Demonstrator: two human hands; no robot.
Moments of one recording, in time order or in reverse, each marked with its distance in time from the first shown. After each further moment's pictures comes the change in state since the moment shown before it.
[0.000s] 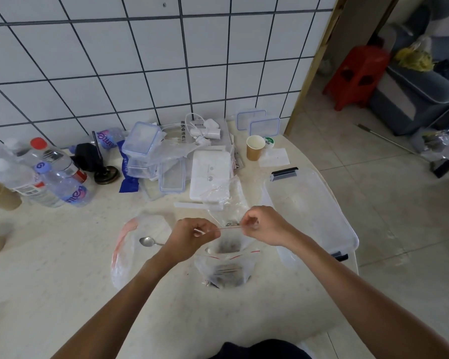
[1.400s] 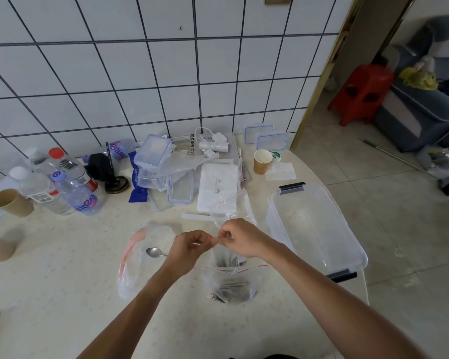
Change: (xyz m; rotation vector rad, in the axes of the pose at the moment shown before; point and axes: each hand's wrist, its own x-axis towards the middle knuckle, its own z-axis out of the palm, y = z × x) left_hand -0.011 -0.007 -0.006 -0.203 0.142 -0.148; right_hand 0.034 -0.049 0.037 -0.104 -0.113 -0.139
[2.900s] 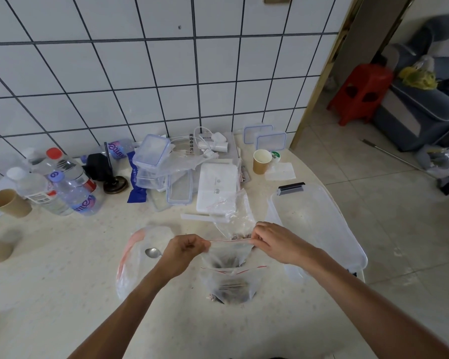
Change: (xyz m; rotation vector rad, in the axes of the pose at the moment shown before) left_hand 0.001 -0.010 -0.014 0.046 -0.082 -0.017; right_hand -0.046 0.056 -0.031 -0.294 0.018 -0.083
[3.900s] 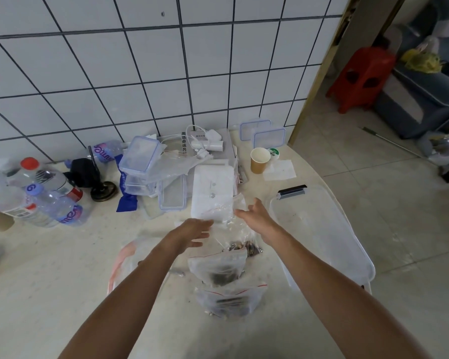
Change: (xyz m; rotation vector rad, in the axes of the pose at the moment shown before) left_hand 0.114 0.010 0.003 -0.307 -0.130 -0.597; right_hand 0.107 0.017 0.003 0.991 0.146 0.662
